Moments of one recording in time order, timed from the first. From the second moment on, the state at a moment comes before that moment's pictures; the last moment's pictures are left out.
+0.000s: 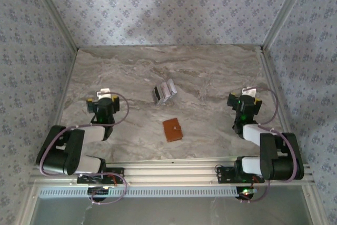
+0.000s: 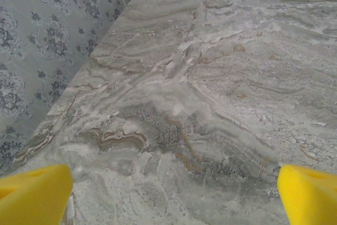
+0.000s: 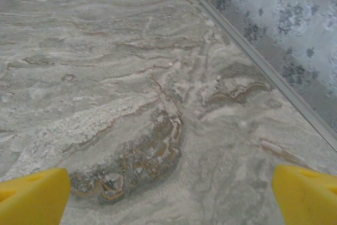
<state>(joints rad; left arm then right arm) -0.22 1.38 0.30 0.67 -0.57 0.02 0.00 1.30 0.32 0.56 0.33 0.06</state>
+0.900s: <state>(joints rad) -0.02 1.54 0.37 0.80 -0.30 -0.05 -0.03 1.52 0.38 0.75 0.03 -0.01</state>
